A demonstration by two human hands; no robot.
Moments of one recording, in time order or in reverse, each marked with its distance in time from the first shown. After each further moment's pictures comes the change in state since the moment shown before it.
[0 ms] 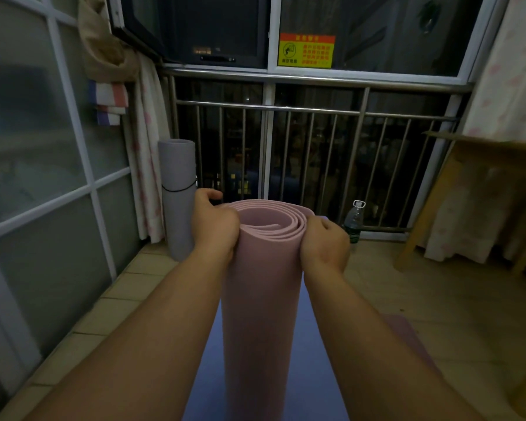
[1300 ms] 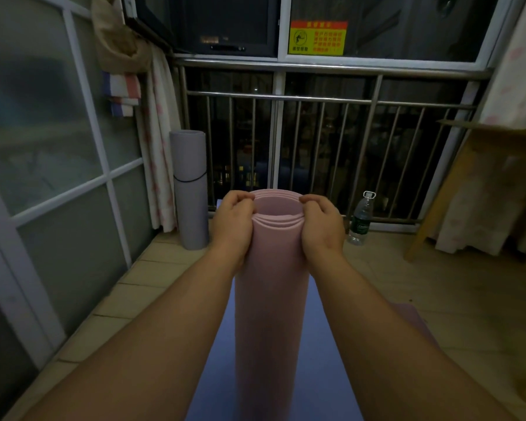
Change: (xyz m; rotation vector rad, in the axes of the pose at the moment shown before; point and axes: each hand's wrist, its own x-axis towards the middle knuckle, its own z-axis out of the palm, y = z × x) left_hand -0.018 -0.015 -0.010 -0.030 -0.186 0.017; right_hand -0.011 -0.004 0.008 0.089 -0.208 -0.141
